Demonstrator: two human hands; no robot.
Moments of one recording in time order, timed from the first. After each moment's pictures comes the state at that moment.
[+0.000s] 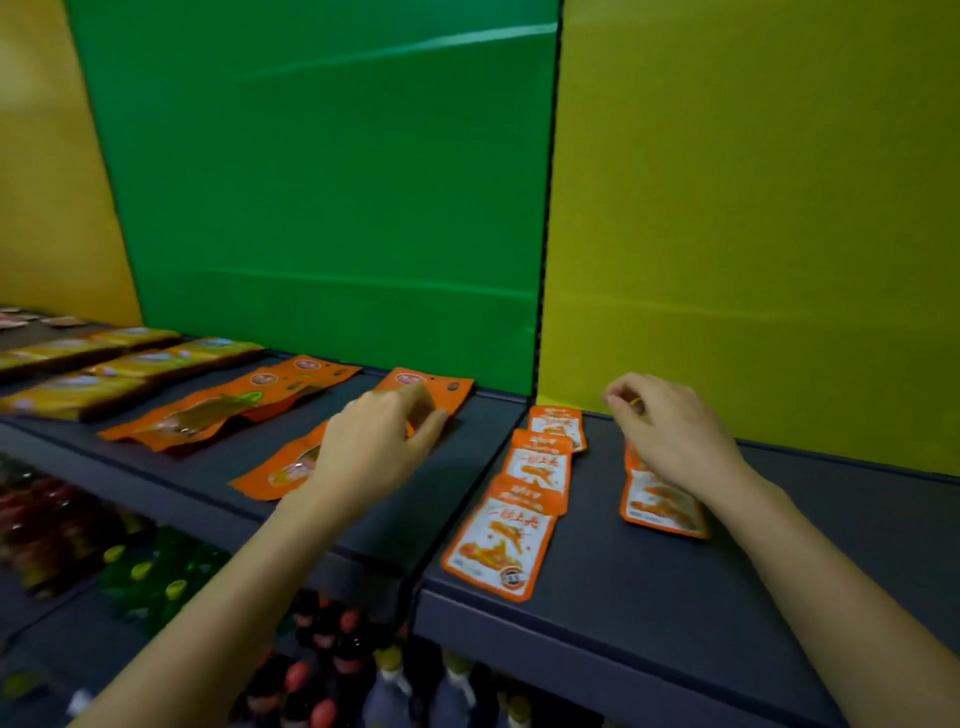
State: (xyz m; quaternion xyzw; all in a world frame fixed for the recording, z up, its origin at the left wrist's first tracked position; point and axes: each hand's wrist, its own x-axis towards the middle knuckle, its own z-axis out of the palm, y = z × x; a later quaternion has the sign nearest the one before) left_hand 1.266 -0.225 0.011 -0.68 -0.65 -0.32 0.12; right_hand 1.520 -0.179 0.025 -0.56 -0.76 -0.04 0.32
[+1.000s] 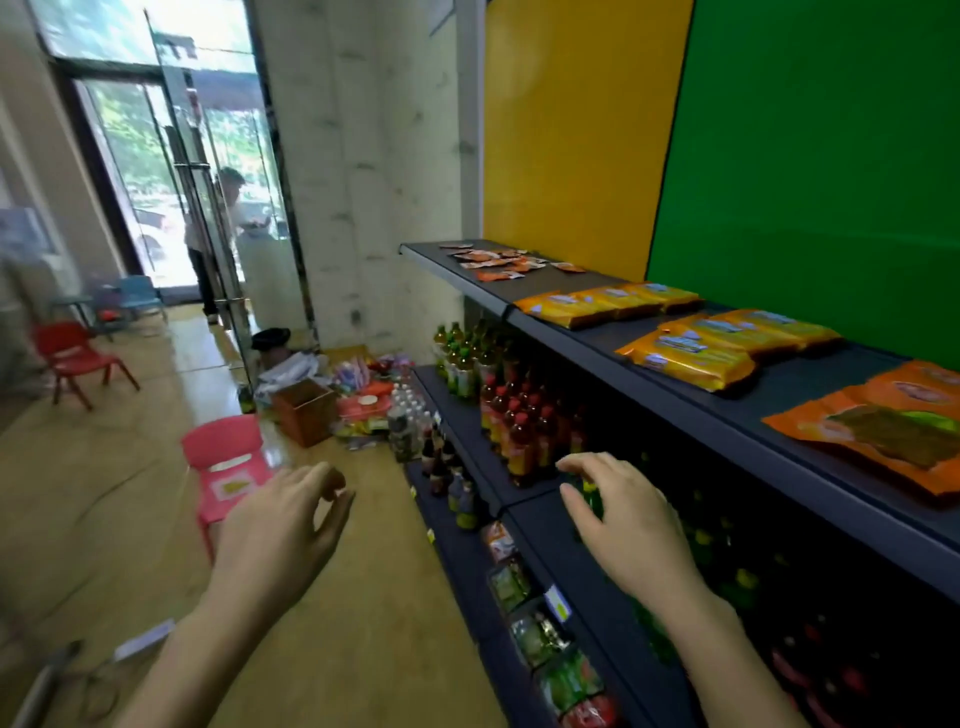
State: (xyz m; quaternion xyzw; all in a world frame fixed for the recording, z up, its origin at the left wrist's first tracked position) left_hand 0.778 -0.567 -0.078 -0.33 -0.90 -0.16 0.23; right_hand 0.939 -0.335 -0.073 -0.22 -0.93 0.16 0.24
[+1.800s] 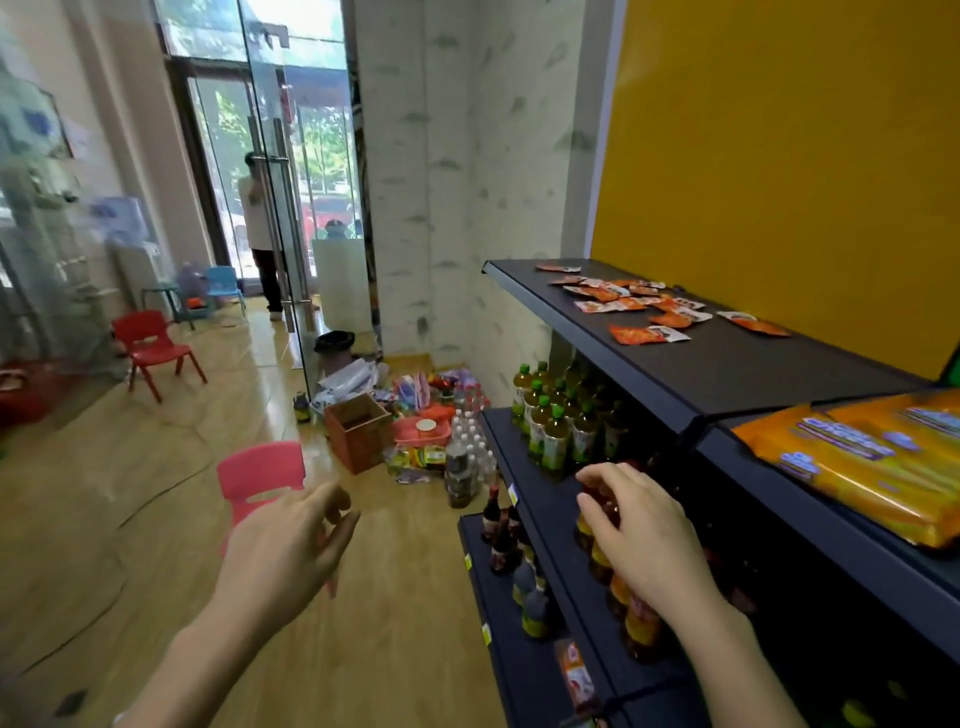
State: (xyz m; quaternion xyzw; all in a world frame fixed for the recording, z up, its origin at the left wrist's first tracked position) left_hand 0.417 -0.470 -0.105 -0.26 -0.93 -0.15 0.20; right_hand 0.548 -0.201 -0.086 -0.16 -0.94 0.18 0.23
